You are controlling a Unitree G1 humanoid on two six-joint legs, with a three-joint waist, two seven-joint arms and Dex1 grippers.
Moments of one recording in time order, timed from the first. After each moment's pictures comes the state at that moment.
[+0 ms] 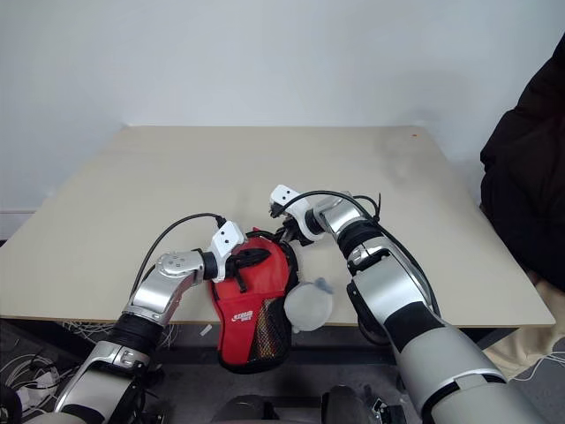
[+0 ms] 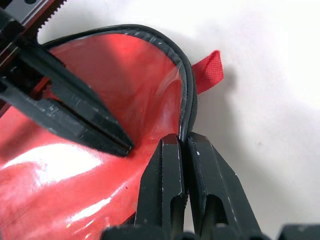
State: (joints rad) left arm -0.44 0.37 -0.23 0.32 -0.09 0.22 -0.86; right arm -1.20 -0.09 0.33 1.26 -0.08 0.27 1.05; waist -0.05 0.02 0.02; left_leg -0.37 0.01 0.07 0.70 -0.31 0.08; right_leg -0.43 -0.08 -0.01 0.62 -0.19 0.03
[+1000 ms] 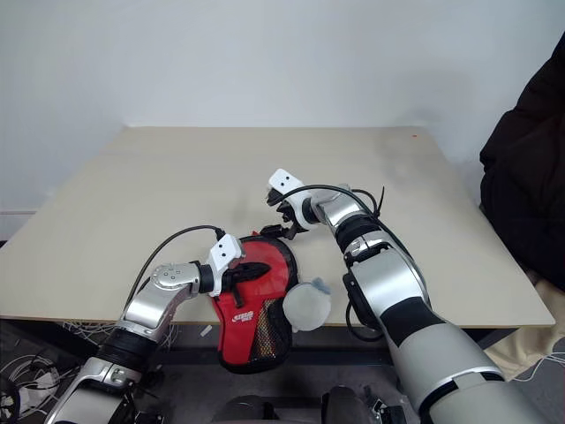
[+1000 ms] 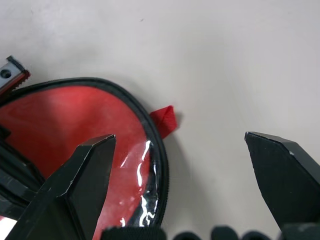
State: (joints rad) left arm -0.34 0.39 -0.22 0.23 -0.11 0.22 -0.89; right arm -1.25 -0.10 0.18 1.30 -0.11 0.20 0.96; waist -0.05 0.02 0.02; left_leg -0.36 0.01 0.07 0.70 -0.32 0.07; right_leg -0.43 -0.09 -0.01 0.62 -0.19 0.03
